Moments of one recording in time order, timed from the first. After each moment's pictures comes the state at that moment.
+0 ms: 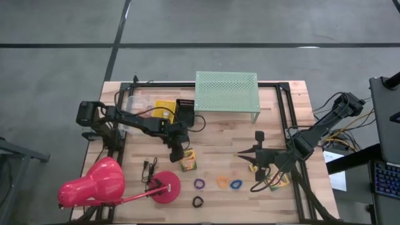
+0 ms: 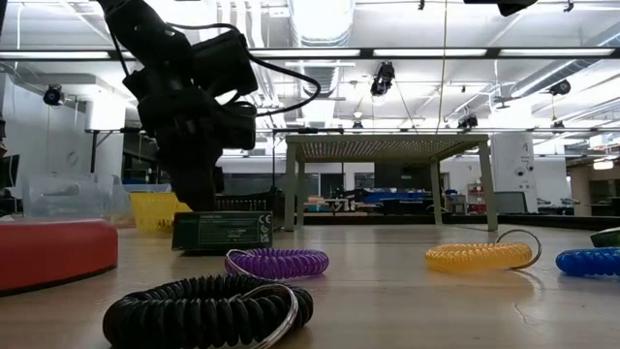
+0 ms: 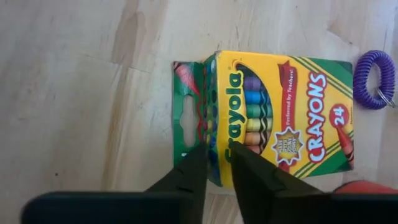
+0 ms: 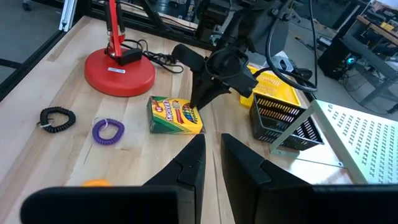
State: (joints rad) left arm 0.06 1.66 0.79 -0.30 0.29 -0.27; right arm 0.66 1.09 0.75 -0.20 0.73 0.10
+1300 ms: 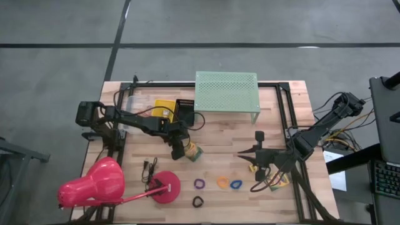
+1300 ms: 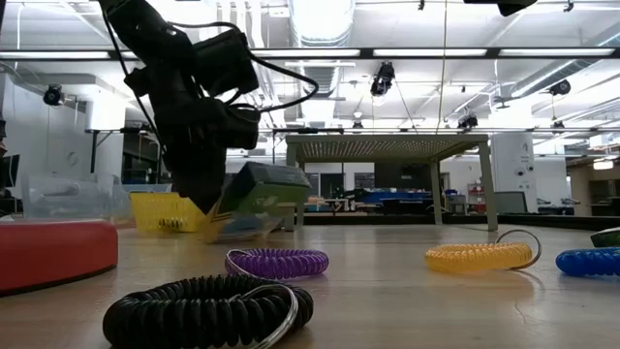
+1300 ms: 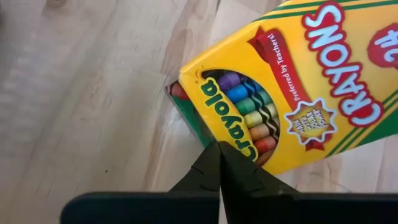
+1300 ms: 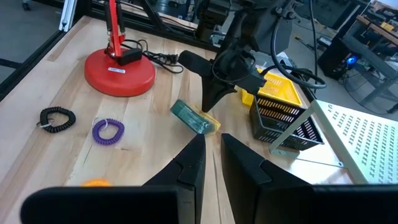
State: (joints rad) left arm 0.06 1.64 0.80 -0.30 0.20 -0.32; right arm 0.66 1.09 0.75 -0.20 0.73 0.10
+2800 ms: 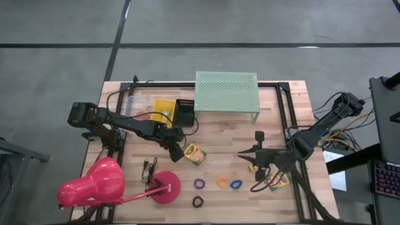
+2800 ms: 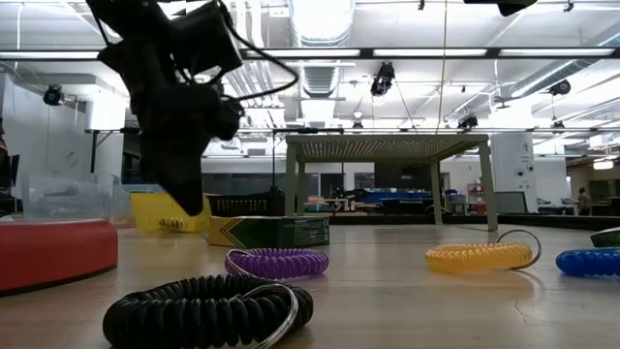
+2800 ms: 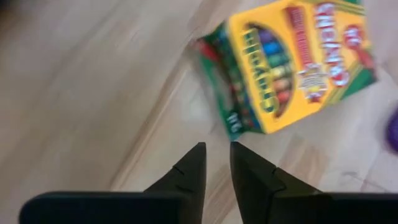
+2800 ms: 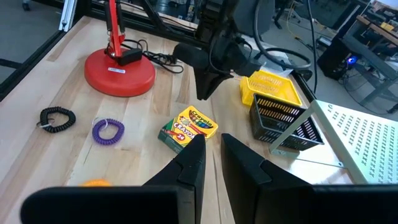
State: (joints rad) left arm -0.04 1.55 0.79 -0.42 0.06 -0.65; right arm 0.66 1.09 0.75 -0.20 0.73 0.10
